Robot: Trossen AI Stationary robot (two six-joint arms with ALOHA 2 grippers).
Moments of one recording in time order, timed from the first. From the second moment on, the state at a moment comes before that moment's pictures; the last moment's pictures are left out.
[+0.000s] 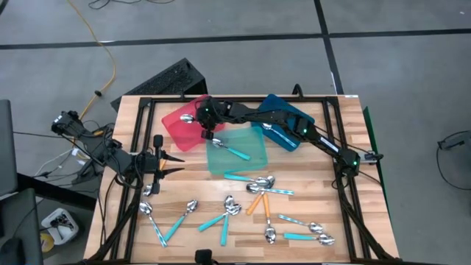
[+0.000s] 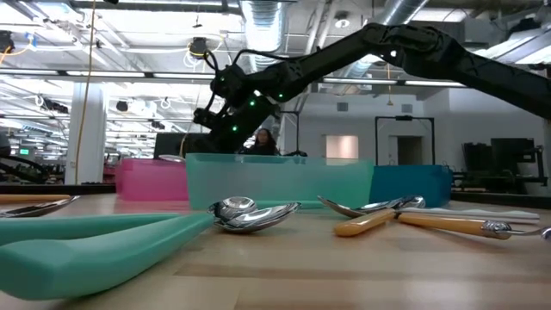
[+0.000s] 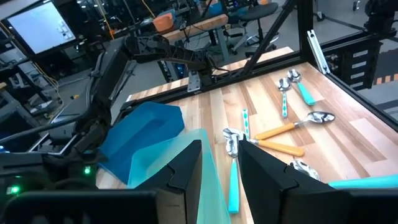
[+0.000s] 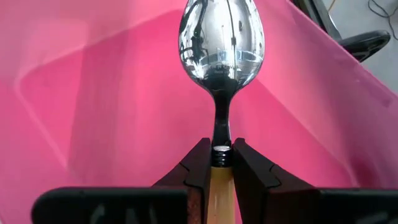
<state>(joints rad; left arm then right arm) -0.56 0.64 0.66 -0.31 -0.61 0.13 -0.33 2.59 2.28 -0.38 -0.02 -0.29</state>
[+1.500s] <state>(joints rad) -0.55 0.73 0.66 -0.46 -0.61 -0.23 -0.25 1.92 2.34 -1.46 0.00 -0.13</state>
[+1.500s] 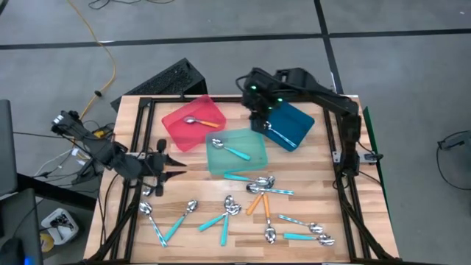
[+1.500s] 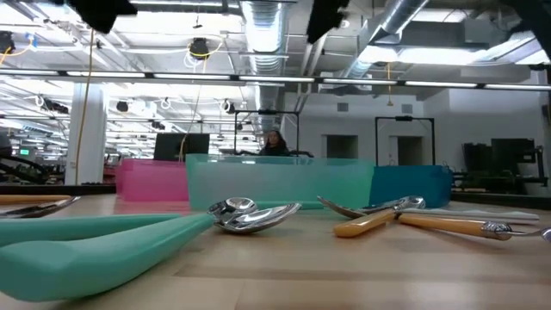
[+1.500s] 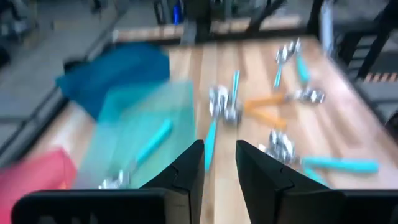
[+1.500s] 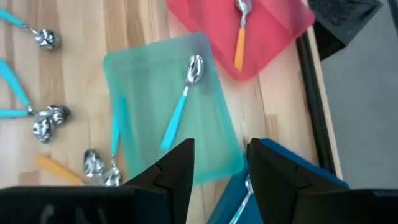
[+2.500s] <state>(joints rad) -0.41 0.82 0.43 -0.28 -0.52 -0.20 -0.04 1.89 2.27 -1.57 0.06 0.00</state>
